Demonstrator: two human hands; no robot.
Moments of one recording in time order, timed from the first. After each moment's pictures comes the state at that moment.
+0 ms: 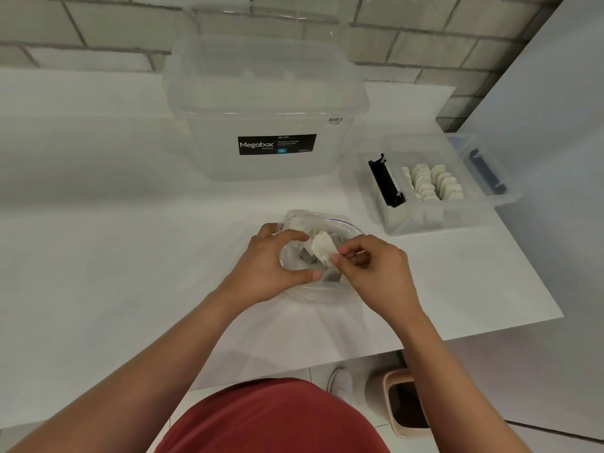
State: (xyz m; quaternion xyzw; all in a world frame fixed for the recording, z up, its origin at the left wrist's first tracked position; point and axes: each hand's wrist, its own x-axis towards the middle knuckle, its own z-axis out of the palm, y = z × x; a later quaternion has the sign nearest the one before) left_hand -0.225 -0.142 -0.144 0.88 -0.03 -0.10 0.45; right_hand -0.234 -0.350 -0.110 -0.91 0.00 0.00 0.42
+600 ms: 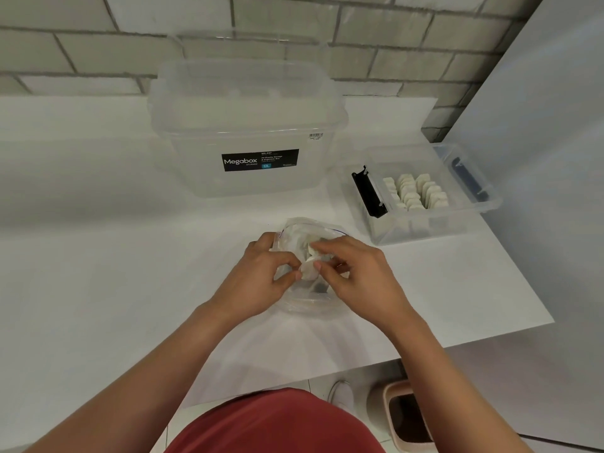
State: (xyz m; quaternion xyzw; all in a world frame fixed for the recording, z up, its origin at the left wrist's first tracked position) left_hand -0.221 -0.153 -0.141 0.92 -0.12 -0.05 0.36; right_hand -0.222 -0.362 -0.105 -0.91 -0.17 -0.01 0.39
